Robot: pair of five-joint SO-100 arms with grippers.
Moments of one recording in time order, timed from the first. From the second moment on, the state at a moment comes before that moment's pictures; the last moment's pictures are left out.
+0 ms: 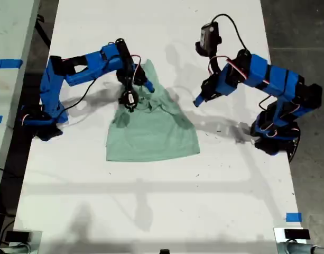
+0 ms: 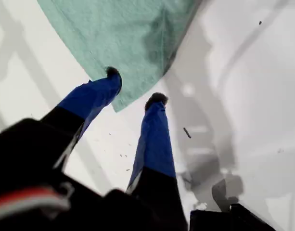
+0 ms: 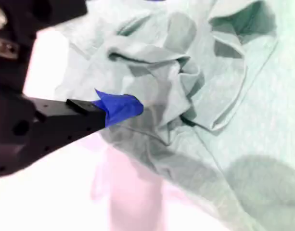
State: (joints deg) arm 0 -39.9 57.0 57.4 91.5 25.5; arm 1 21.0 106.8 88.7 85.9 -49.3
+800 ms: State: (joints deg) arm 0 -14.1 103.4 110.2 82.5 1.2; arm 1 7.9 111.9 120.9 63.6 -40.3
